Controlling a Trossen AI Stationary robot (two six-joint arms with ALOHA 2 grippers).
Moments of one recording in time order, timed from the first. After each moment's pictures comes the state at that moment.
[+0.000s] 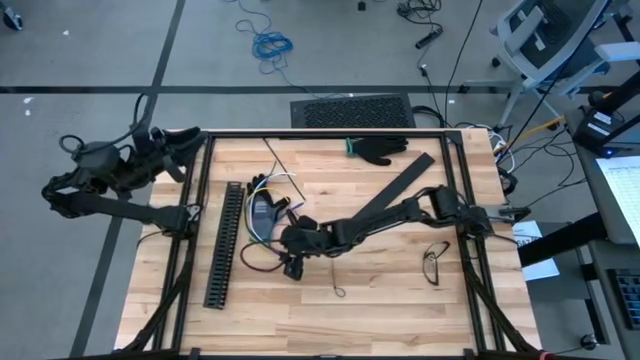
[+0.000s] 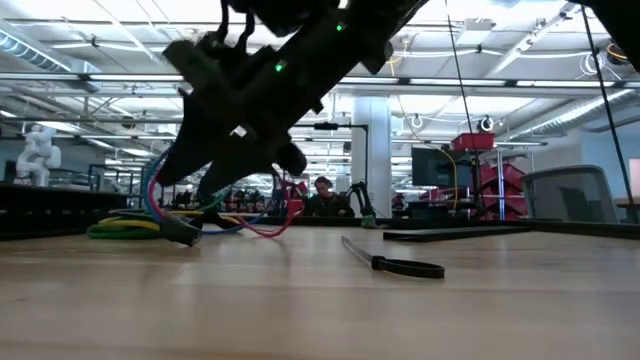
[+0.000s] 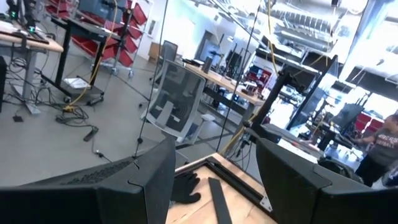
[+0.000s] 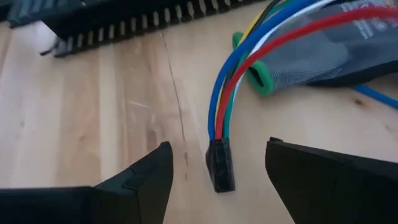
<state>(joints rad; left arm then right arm) -0.08 0.46 0.99 -0.47 -0.69 -0.35 0.17 2.24 1.64 -0.15 0.15 0.43</state>
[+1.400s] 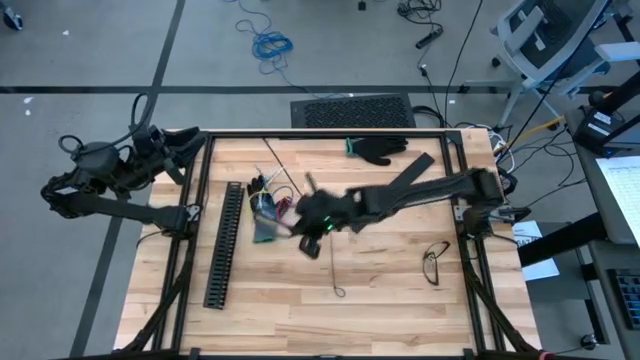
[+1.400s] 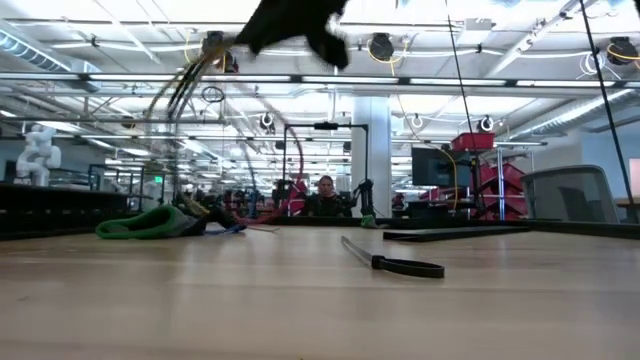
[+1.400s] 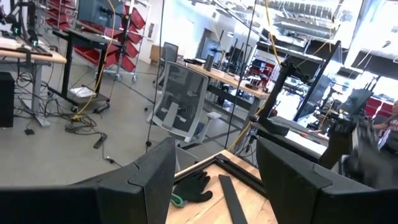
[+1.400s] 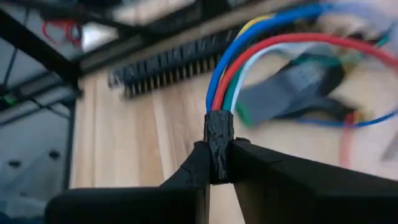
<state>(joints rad) -0.08 0.45 0.99 -0.48 -0.69 -0.27 0.11 1.87 1.65 -0.46 0.05 0.47</state>
